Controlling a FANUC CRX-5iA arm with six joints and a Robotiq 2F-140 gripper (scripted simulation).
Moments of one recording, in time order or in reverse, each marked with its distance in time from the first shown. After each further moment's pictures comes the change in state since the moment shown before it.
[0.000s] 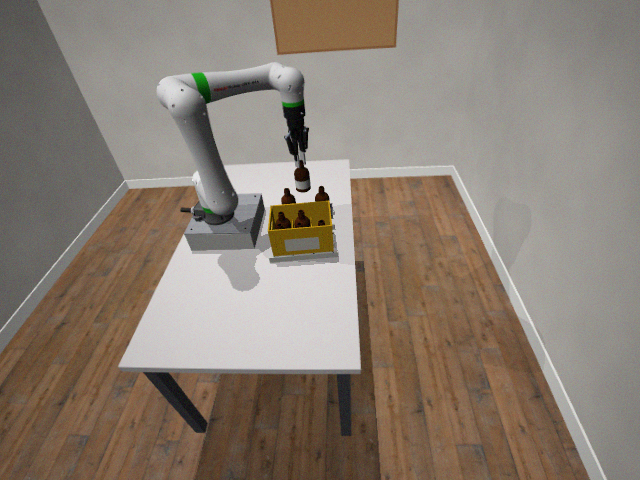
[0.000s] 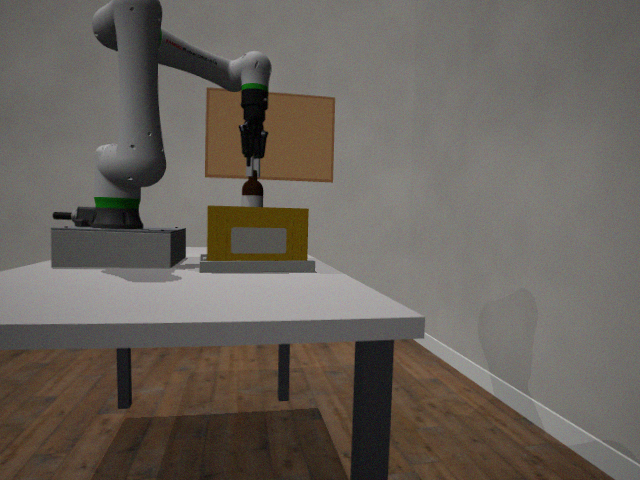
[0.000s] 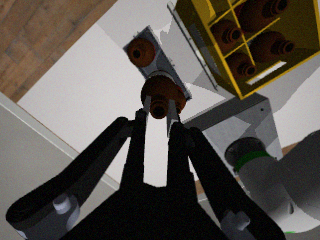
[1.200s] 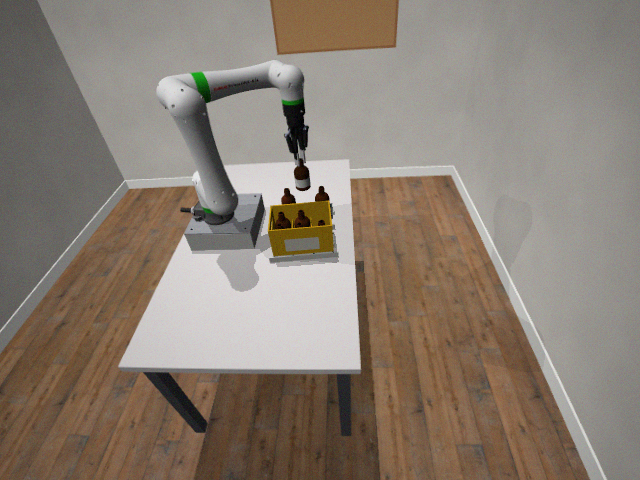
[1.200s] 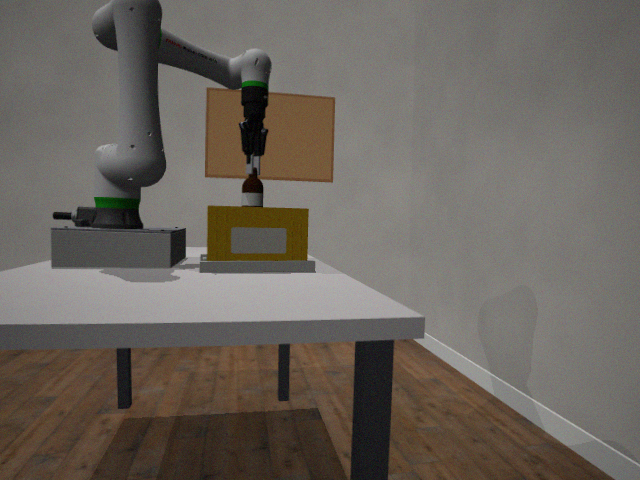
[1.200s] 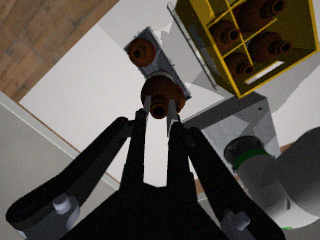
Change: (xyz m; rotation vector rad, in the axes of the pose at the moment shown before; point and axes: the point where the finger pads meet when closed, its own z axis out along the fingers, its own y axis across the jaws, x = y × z) arm 0.000 0.000 -0.009 0.000 0.000 0.000
